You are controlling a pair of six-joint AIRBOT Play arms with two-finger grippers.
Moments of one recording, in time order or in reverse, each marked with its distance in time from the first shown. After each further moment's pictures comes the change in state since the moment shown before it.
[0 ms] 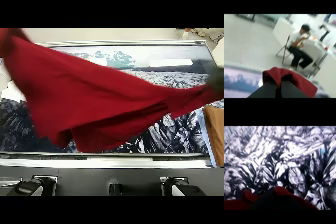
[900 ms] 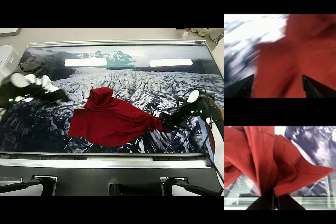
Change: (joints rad) left arm 0.203 -0.628 0.048 -0.116 -0.797 0.192; right arm 0.000 -0.367 -0.475 0.155 -0.066 0.003
